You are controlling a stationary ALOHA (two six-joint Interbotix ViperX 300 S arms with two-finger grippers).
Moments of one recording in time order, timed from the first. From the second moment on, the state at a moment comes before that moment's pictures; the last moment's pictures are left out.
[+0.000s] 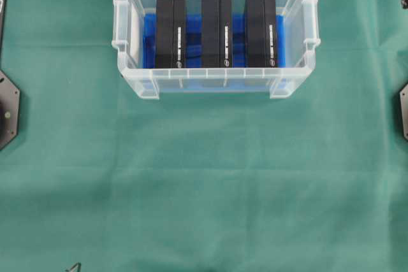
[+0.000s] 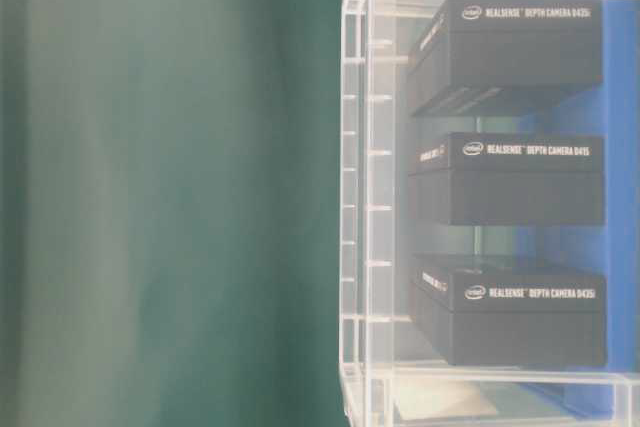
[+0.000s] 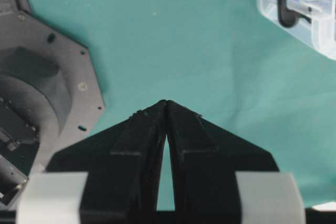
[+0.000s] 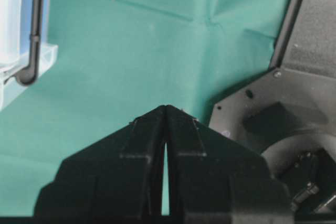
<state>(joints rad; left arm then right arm) 0.45 -0.65 0.33 0.04 1.63 -0.97 -0.47 -0.59 0.39 -0.13 1.57 1.04</state>
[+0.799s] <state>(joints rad) 0.45 -0.62 0.33 0.04 1.61 -0.97 -0.47 -0.59 0.39 -0.15 1.56 1.04</state>
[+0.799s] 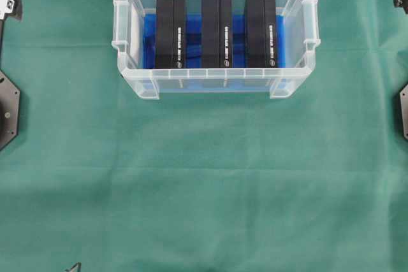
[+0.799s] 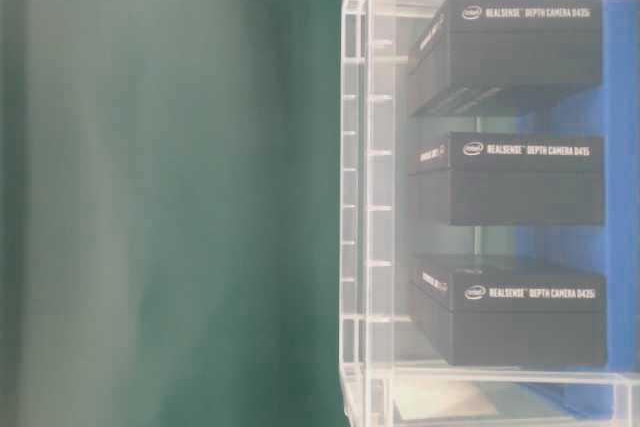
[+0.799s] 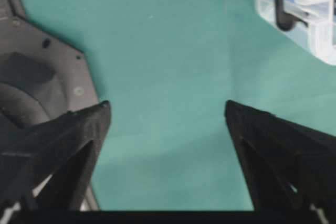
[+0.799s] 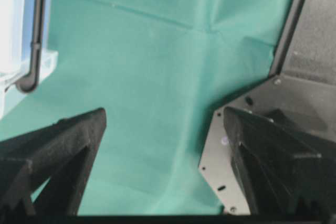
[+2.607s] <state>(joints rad) 0.30 -0.13 0.00 0.04 1.53 -1.21 -0.32 -0.09 0.05 -0.12 1.36 1.20</state>
